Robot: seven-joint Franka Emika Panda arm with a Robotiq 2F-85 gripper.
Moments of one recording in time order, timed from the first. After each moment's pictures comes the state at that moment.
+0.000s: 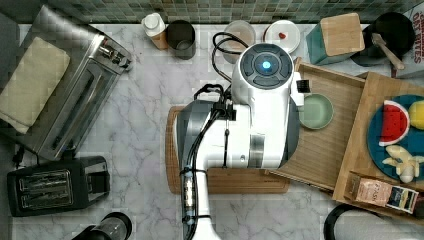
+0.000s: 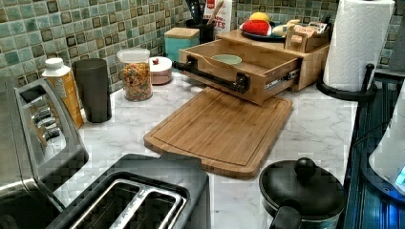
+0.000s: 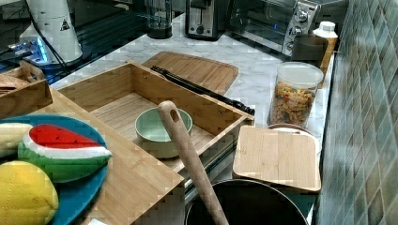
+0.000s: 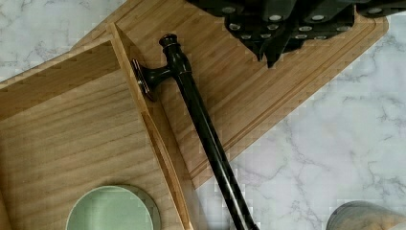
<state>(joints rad) -0.03 0.07 -0.03 -1.86 -0.04 0.25 -0.14</state>
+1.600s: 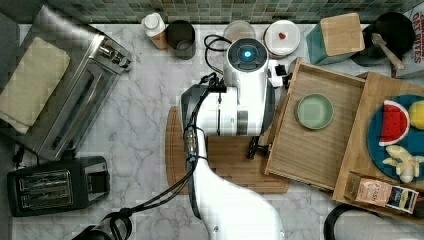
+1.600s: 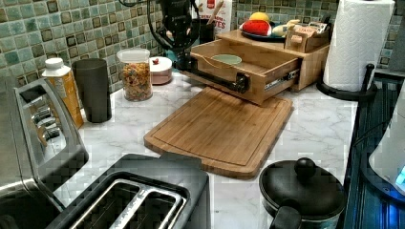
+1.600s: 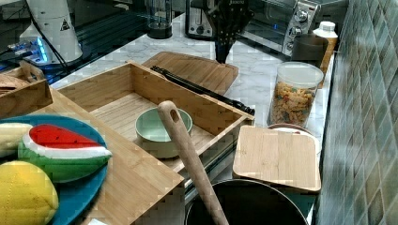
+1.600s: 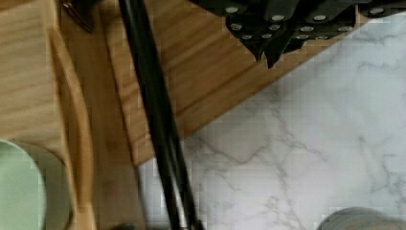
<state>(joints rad) -0.02 0.33 -0.01 -1.87 -0.04 0.52 -0.22</state>
